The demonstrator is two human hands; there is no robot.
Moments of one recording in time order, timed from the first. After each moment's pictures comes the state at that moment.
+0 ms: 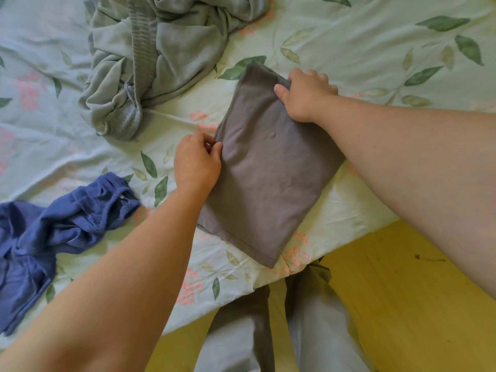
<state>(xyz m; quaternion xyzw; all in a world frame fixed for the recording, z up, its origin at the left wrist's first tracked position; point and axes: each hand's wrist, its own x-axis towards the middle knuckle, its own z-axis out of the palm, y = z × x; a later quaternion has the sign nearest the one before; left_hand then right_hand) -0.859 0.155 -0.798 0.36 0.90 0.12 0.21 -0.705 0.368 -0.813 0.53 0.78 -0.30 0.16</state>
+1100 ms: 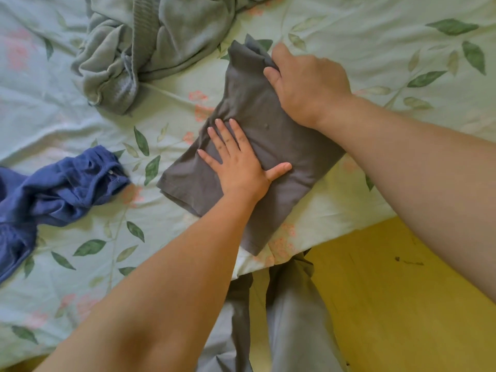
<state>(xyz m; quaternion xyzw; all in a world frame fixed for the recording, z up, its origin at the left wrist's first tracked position) -0.751 0.154 -0.815 0.37 0.89 -0.03 0.27 -0.693 0.339 -0.752 0.36 0.91 -0.20 -0.01</state>
